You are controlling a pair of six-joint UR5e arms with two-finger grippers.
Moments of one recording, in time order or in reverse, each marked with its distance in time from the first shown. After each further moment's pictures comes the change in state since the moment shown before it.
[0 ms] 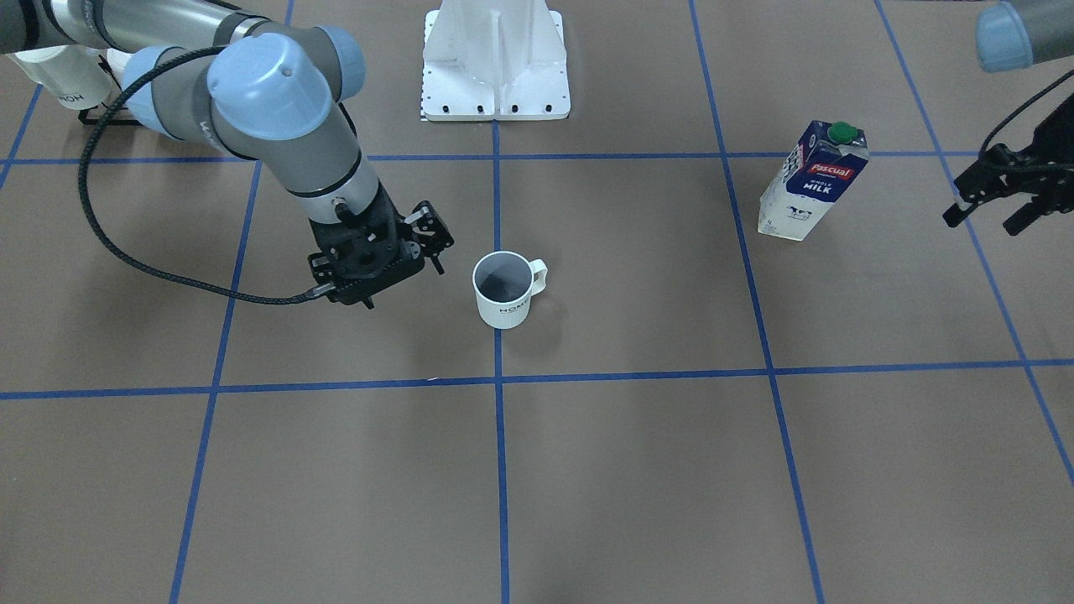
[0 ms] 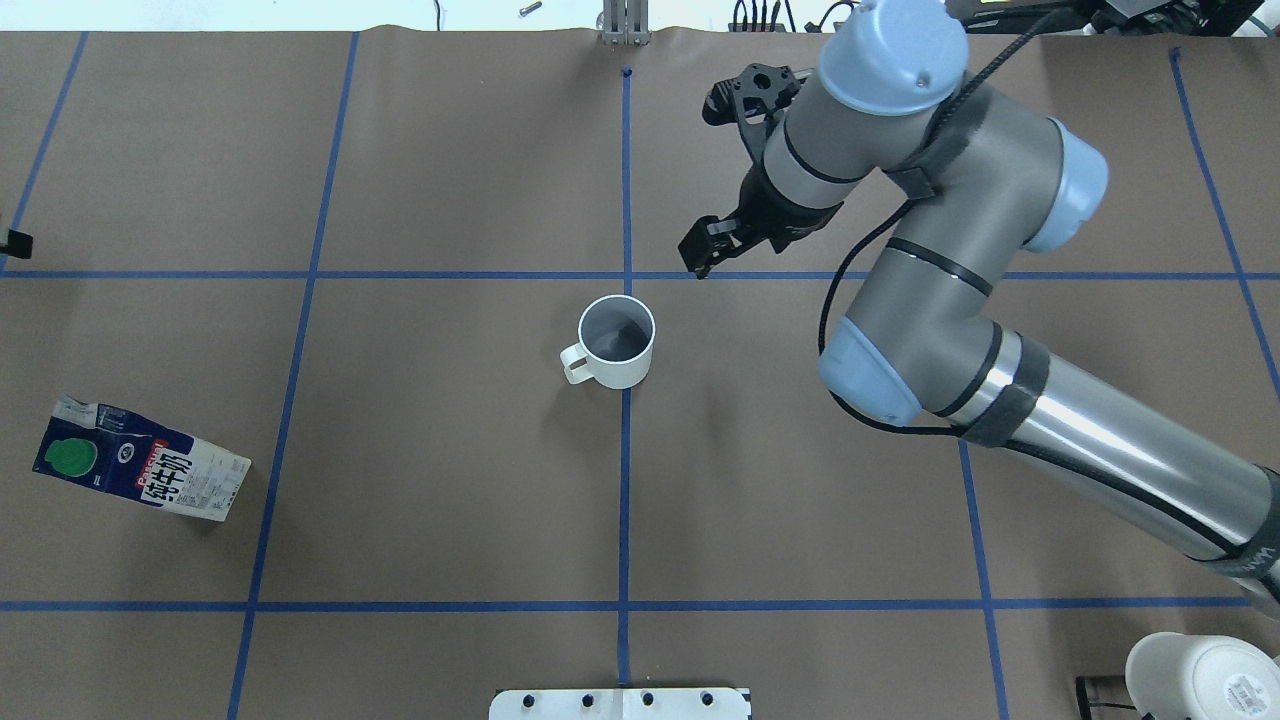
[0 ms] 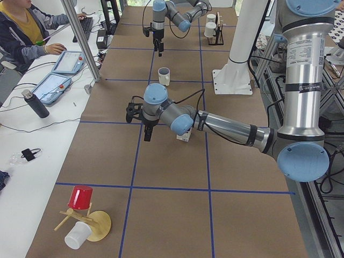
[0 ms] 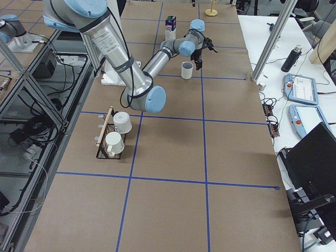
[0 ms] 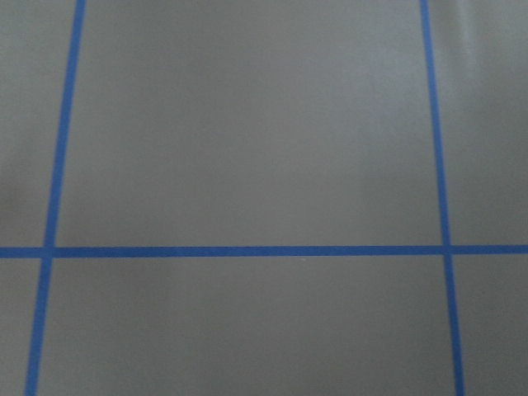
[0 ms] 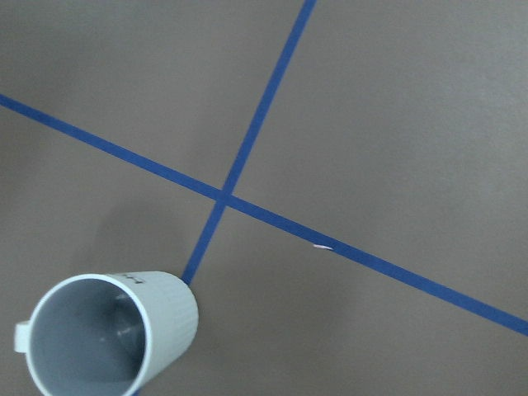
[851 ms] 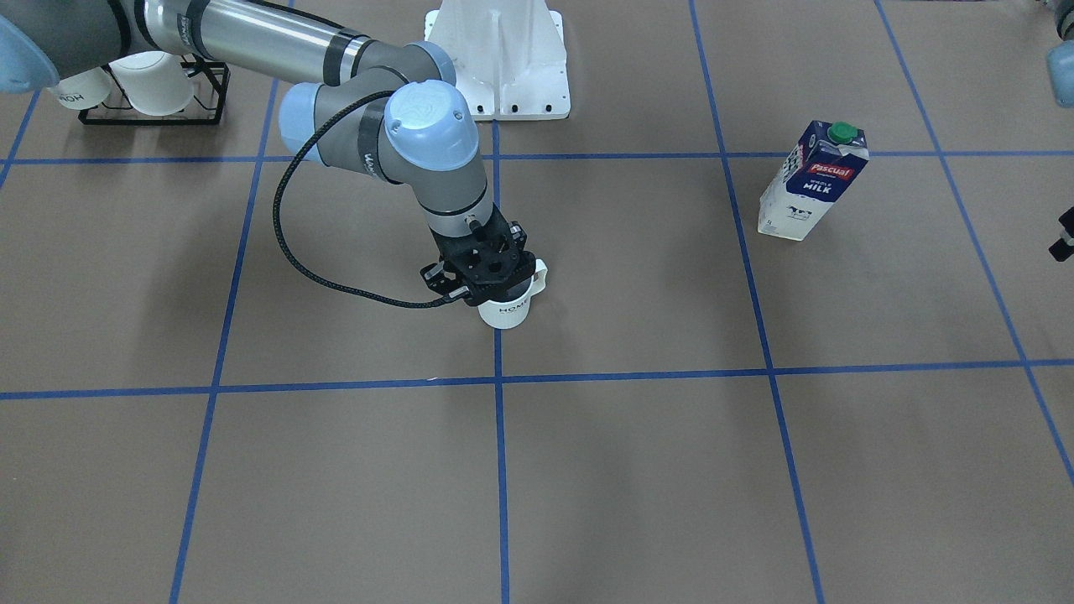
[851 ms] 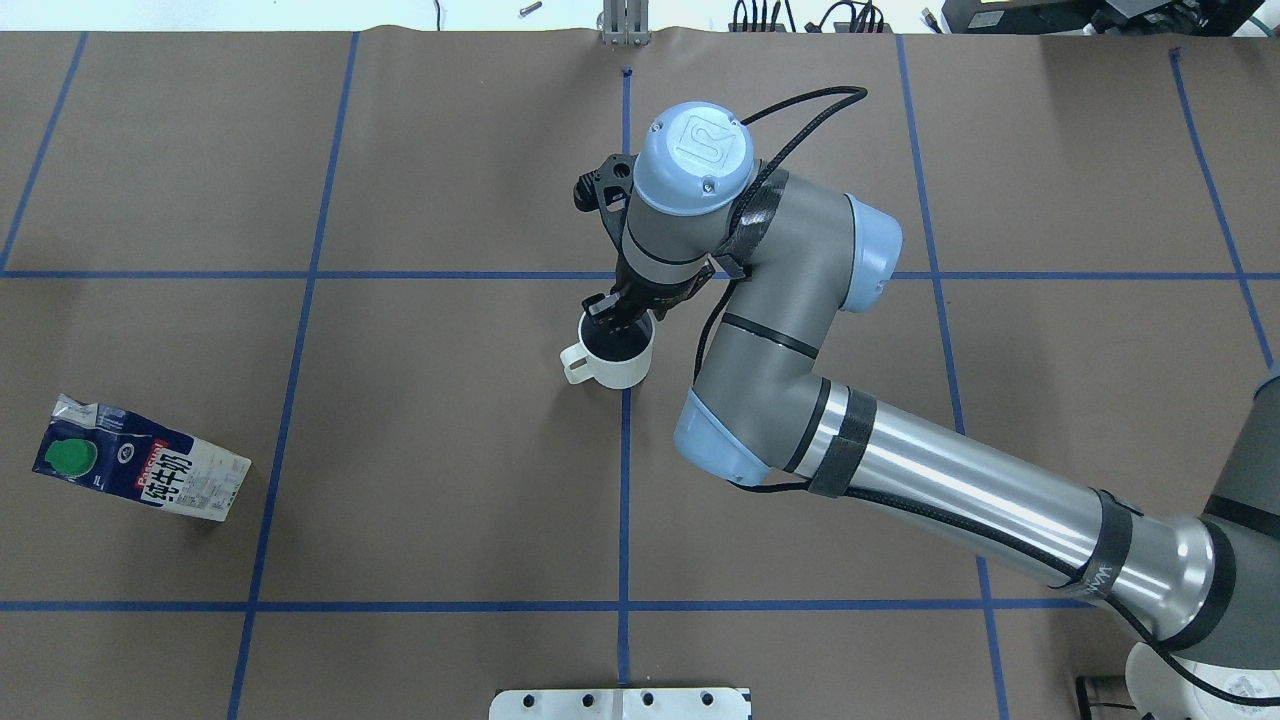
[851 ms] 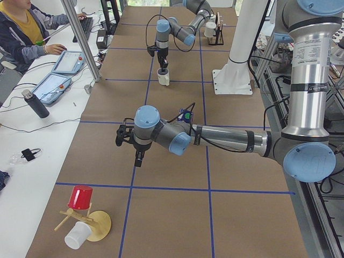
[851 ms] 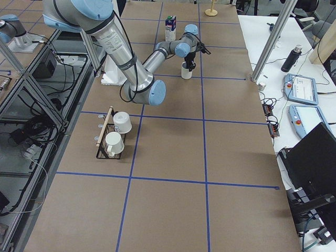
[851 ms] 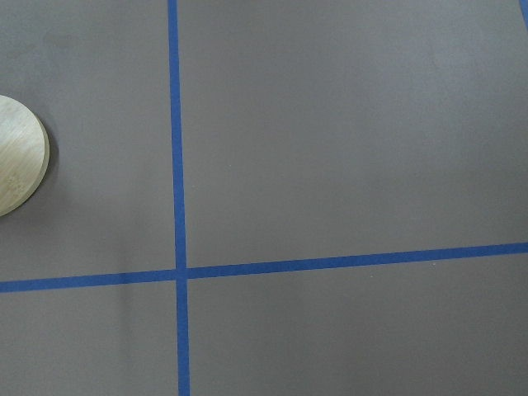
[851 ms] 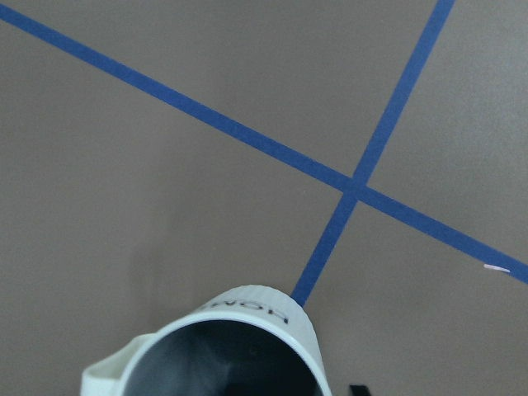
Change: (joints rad) left arm -0.201 -0.040 0.276 0.006 0.023 0.290; right arm -0.172 0.215 -0.253 0.021 -0.121 0.010
